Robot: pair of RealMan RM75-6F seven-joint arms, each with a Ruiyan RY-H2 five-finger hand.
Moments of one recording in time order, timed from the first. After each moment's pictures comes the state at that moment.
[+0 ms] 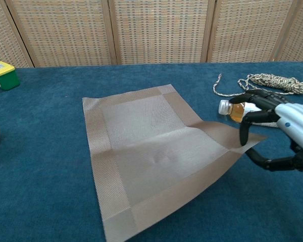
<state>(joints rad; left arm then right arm) -0.09 -1.30 -0.01 -1.80 1.50 1.50 0.41 0.30 -1.76 0.00 -1.25 -1.70 1.52 -0.03</state>
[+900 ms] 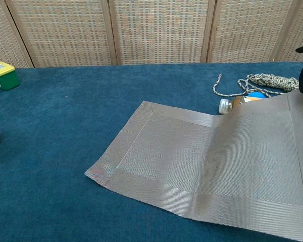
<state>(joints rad) -0.09 -1.31 -0.01 -1.79 1.50 1.50 0.43 0.38 -1.54 0.21 -1.23 -1.42 1.32 -0.21</state>
